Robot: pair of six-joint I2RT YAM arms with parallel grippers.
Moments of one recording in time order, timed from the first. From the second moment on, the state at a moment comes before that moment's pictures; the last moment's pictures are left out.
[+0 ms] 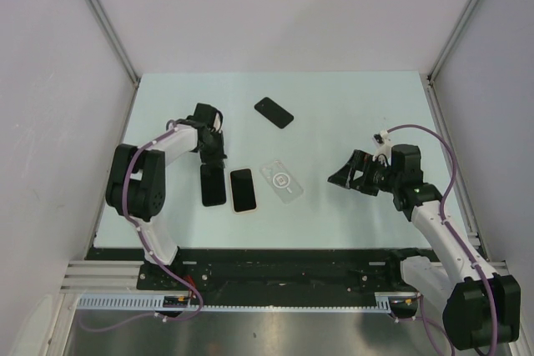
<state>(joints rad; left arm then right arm) -0.23 1.81 1.17 -0.55 0.09 -0.37 0.15 0.93 0.57 -0.29 -0.58 0.52</state>
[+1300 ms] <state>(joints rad) -0.13 2.55 2.03 0.03 0.51 -0.88 0.08 0.87 0.58 -0.34 -0.49 0.50</state>
